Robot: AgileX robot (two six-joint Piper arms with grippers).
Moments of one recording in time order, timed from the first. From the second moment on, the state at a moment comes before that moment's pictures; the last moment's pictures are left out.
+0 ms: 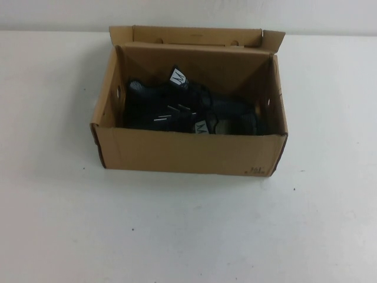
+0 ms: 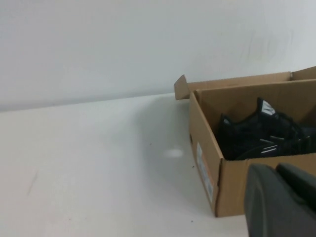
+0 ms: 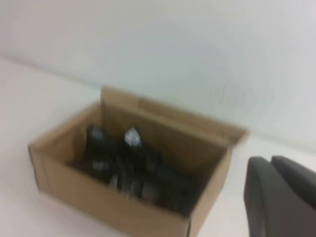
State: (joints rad) right arm 0.53 0.60 -1.04 -0.09 0.66 0.06; left arm -0.08 0.26 -0.69 -0.17 0.69 0.25
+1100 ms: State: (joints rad) right arm 0.53 0.29 -0.29 -0.15 0.40 0.15; left arm -0.09 0.30 -0.68 -0.29 0.67 0.26
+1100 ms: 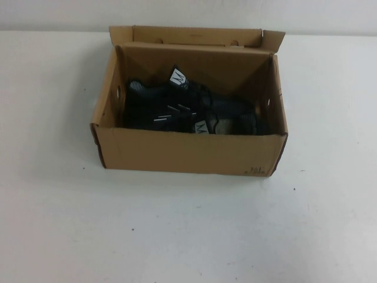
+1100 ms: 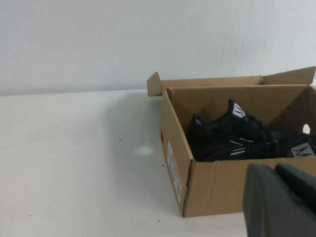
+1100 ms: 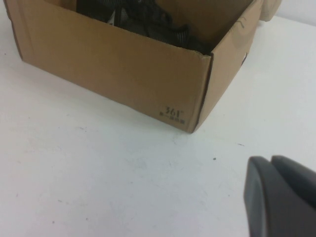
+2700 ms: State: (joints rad) right arm 0.53 0.29 -0.29 -0.15 0.40 0.15; left arm -0.09 -0.01 0.02 0.00 0.39 -0.06
